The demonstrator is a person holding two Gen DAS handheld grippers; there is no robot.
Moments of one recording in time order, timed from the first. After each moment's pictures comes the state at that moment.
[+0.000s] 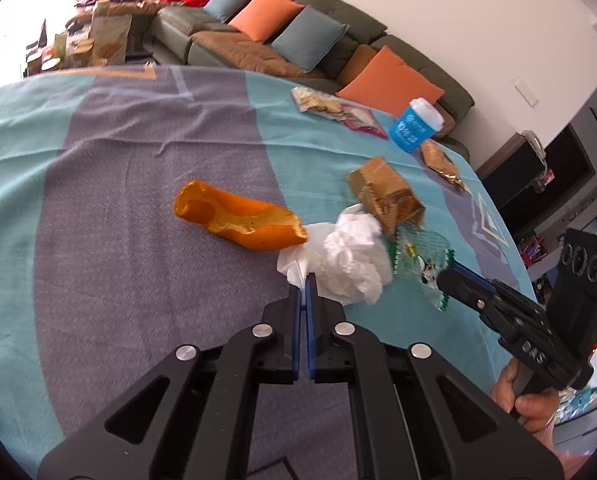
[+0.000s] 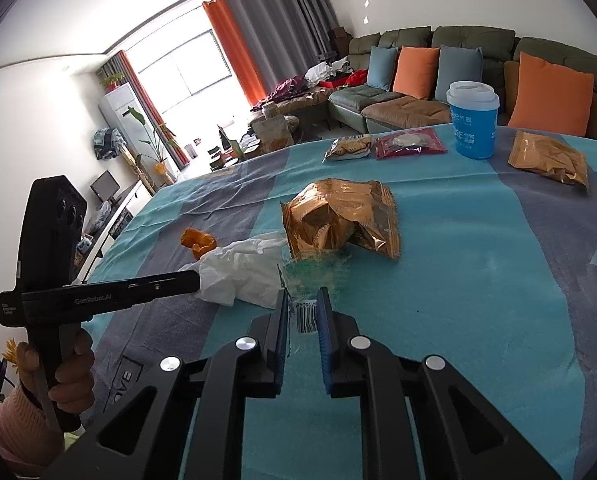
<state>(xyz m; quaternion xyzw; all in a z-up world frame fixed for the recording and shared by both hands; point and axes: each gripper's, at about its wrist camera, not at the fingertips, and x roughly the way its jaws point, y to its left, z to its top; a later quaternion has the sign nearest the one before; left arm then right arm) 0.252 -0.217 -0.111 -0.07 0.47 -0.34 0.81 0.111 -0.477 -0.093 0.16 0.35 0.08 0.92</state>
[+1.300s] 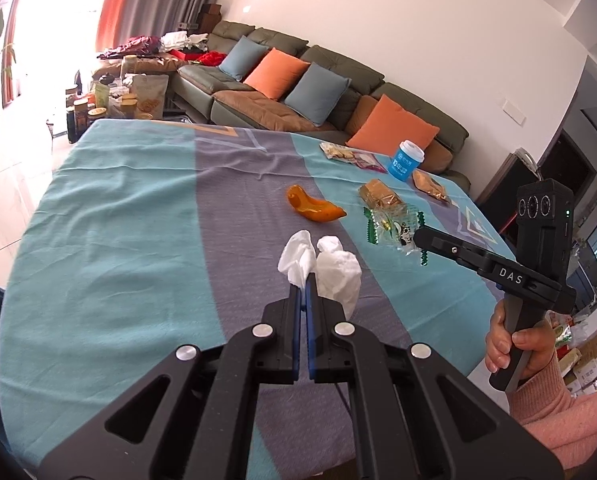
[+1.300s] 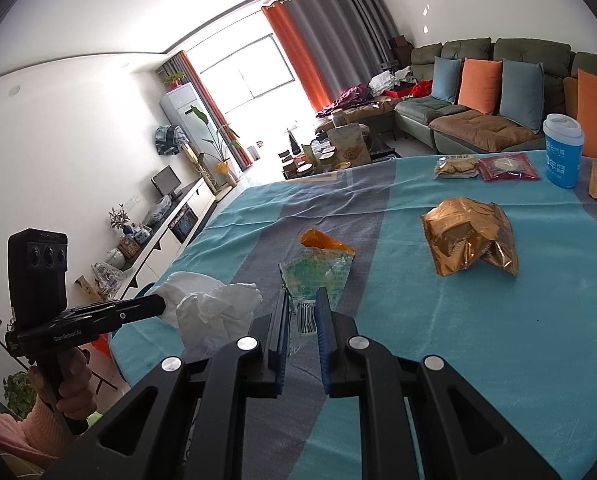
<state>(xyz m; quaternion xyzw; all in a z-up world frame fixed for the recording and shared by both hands) 0.141 -0.068 -0.048 -0.06 0.38 -0.31 0.87 0.113 -0.411 -0.067 0.17 0.32 0.19 0.91</state>
